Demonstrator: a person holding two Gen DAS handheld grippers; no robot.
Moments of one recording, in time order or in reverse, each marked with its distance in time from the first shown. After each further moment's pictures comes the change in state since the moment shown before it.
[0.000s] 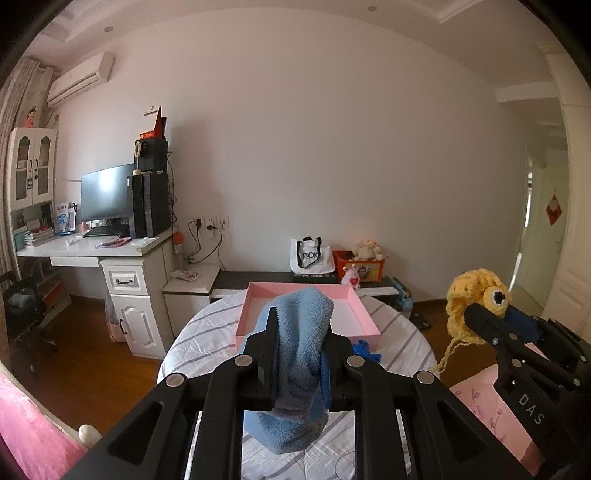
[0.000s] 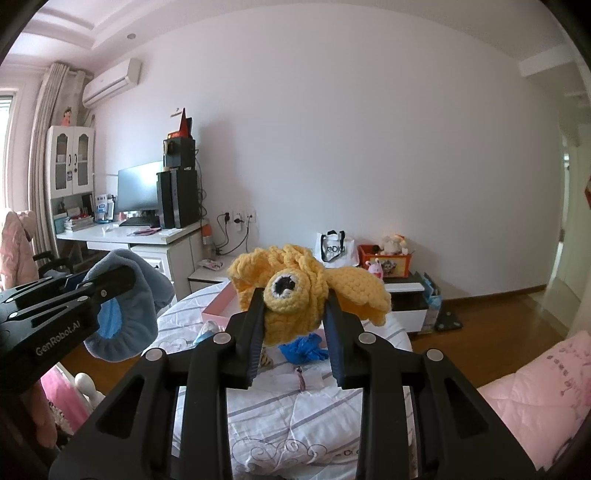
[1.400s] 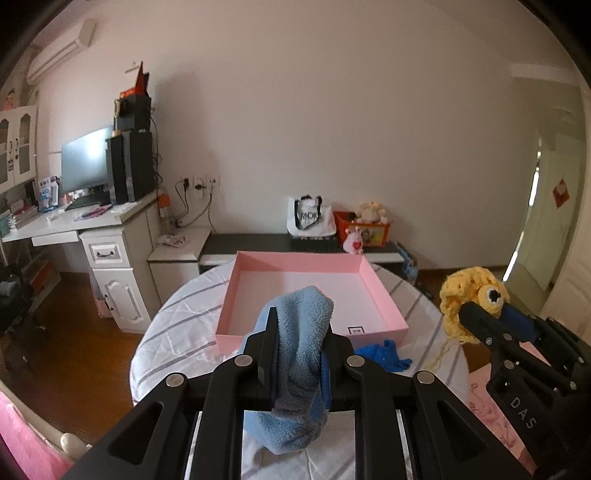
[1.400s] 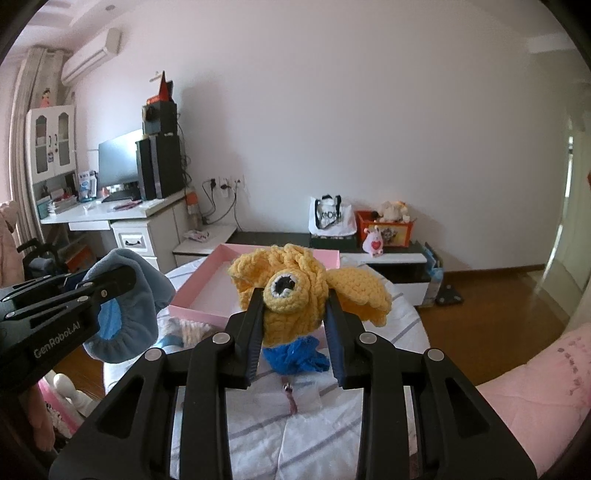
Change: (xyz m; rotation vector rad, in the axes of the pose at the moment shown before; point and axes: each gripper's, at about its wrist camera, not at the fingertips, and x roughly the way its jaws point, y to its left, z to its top) left arm 0.179 0.011 0.061 0.001 0.198 -0.027; right arm 0.141 -0.015 0.001 0.020 0.173 -0.030
